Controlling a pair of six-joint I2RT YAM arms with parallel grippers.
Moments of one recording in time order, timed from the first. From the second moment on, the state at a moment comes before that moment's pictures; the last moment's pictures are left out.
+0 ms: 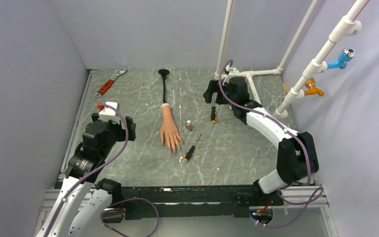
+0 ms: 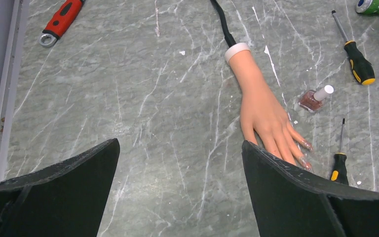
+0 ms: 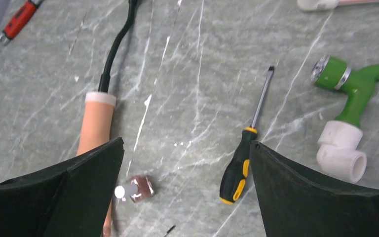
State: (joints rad) left arm -0.31 0.55 0.72 -0.50 -0.15 -0.11; right arm 0.37 1.51 1.08 0.02 -0.05 0.32
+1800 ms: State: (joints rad) left arm -0.31 0.51 0.71 -0.48 -0.14 -0.09; right arm 0.69 1.88 0.48 1.14 -0.09 0.03
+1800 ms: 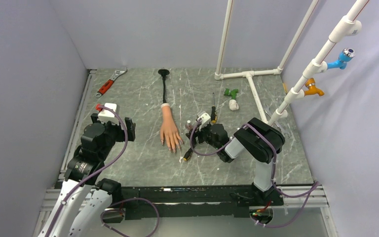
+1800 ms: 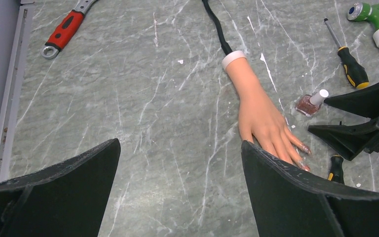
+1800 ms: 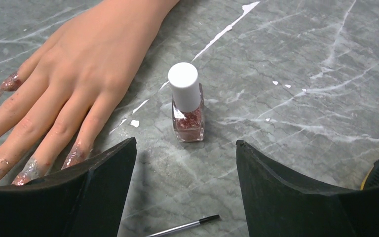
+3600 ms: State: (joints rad) left arm -0.31 0.53 0.68 -0.31 0.80 0.04; right arm 0.71 1.19 0.72 0.23 -0.71 0.03
